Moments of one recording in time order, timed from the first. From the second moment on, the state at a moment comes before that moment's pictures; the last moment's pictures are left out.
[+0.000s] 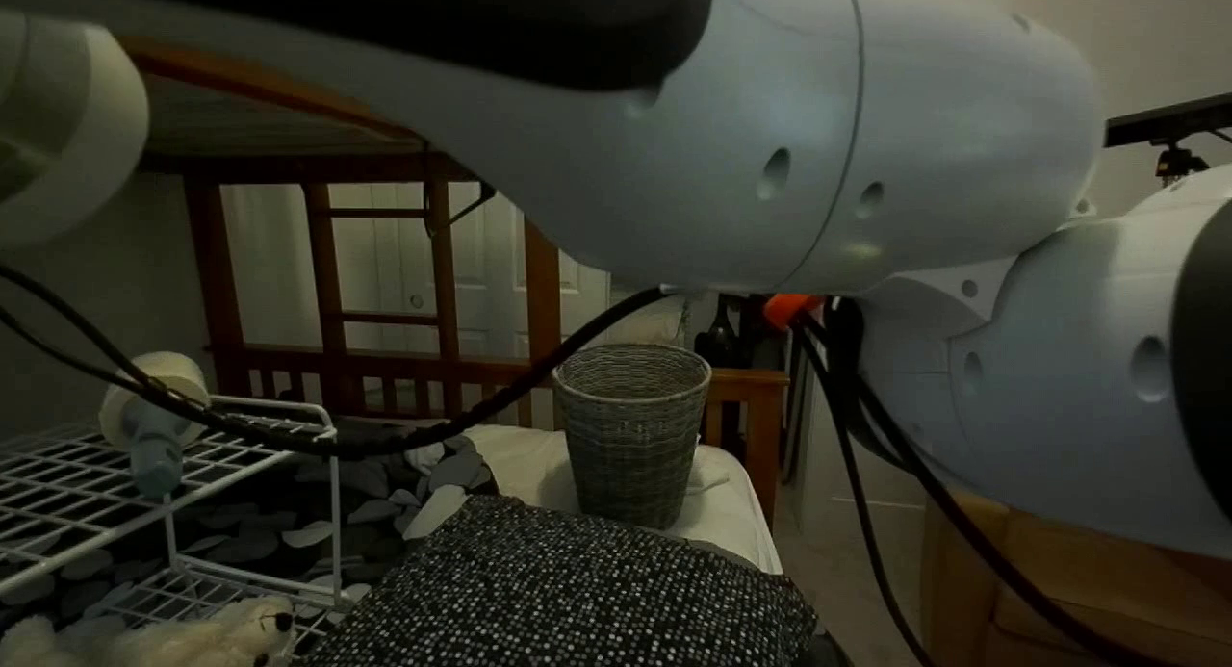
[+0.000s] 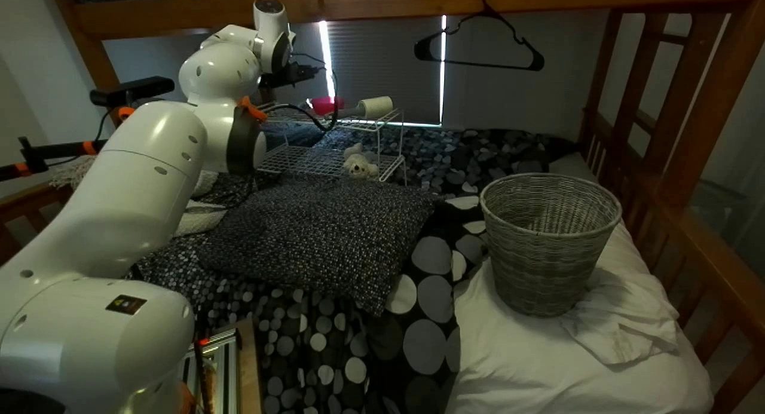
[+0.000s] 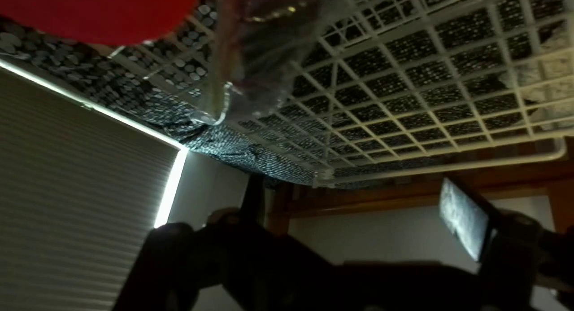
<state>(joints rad) 1.03 0.98 0.35 -0.54 -0.03 2.22 -0.60</state>
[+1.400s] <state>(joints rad) 1.35 0.80 0.01 -0.45 -0.14 1.64 0.25</state>
